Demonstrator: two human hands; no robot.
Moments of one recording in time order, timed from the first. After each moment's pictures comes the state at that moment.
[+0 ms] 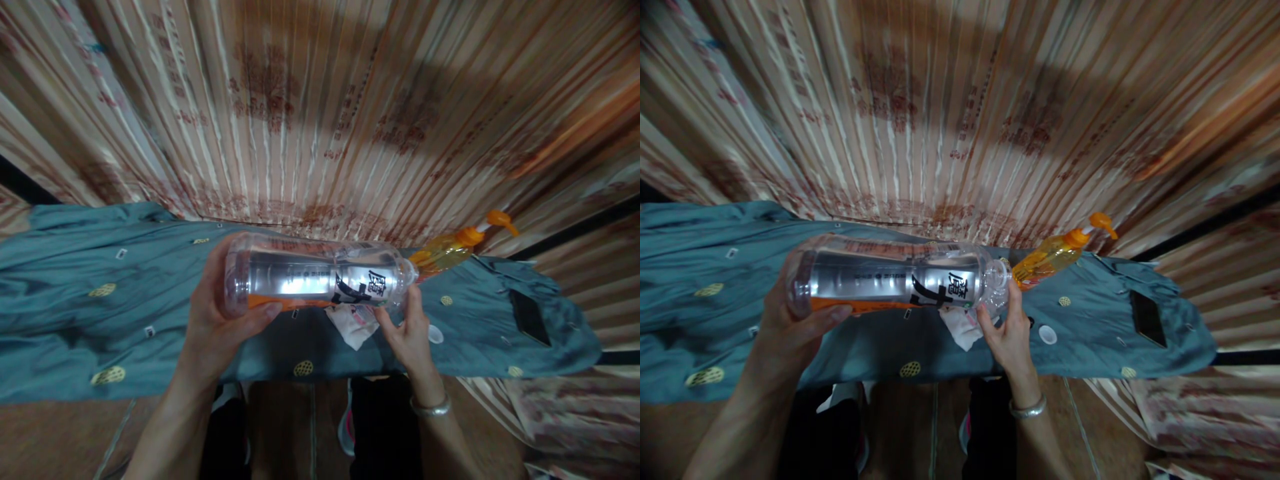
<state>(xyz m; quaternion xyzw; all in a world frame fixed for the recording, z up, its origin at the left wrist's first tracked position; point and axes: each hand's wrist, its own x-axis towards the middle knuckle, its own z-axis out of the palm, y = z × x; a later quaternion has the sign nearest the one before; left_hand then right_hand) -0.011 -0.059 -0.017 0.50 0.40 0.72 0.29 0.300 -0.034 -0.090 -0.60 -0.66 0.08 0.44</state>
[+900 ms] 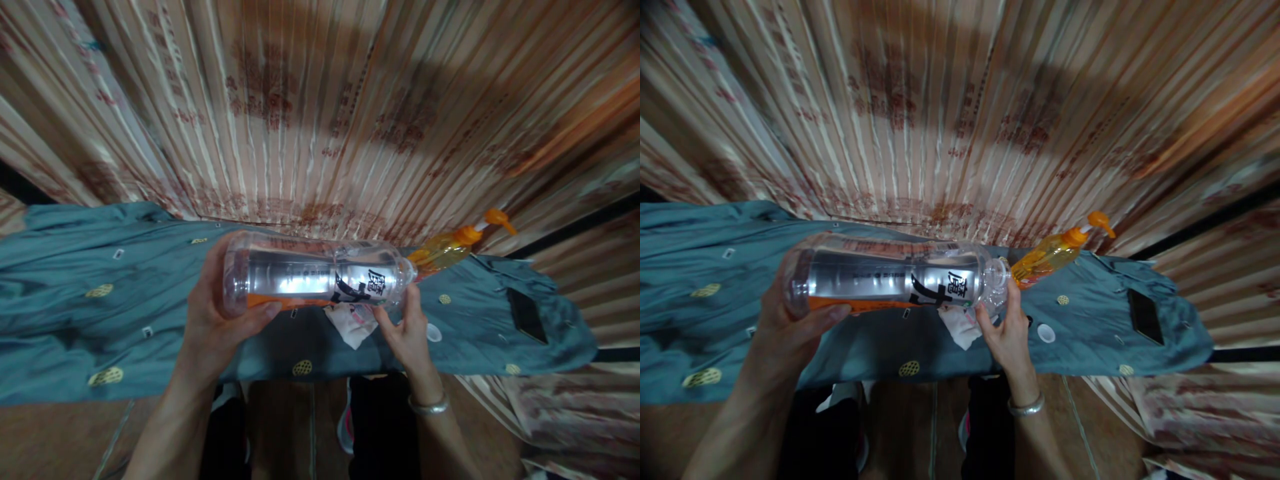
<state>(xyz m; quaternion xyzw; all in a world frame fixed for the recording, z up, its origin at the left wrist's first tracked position) -0.009 -0.059 -0.014 0.50 0.38 0.72 0.29 0.301 -0.034 -0.091 -0.61 -0.66 0.07 0.44</state>
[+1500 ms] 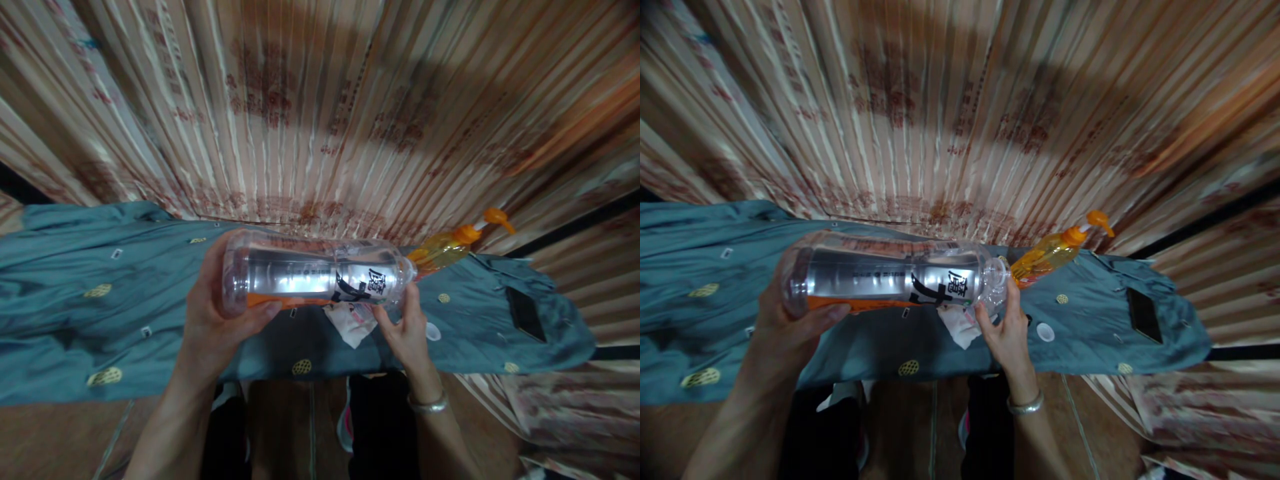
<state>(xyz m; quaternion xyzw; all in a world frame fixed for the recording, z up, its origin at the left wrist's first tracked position) -0.007 -0.056 -0.011 0.50 0.35 0.73 0.30 0.303 -0.033 -0.094 -0.60 -0.67 0.06 0.44</state>
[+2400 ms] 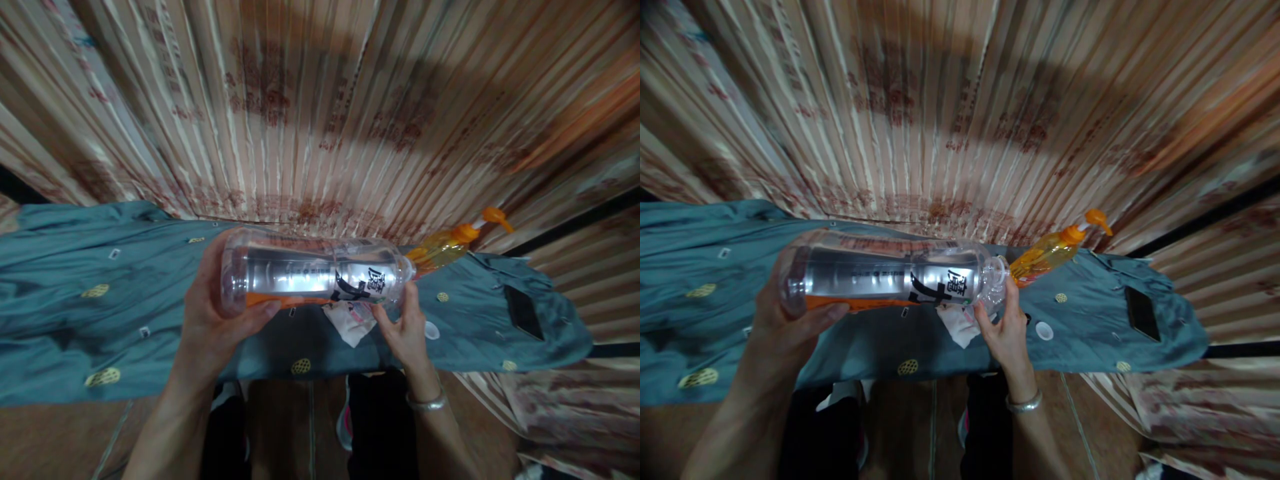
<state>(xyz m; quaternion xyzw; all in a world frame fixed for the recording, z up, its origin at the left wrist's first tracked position) -0.009 -0.056 -0.016 0.53 0.37 0.72 0.26 0.301 -0.034 -0.093 -0.62 -0.65 0.07 0.44</state>
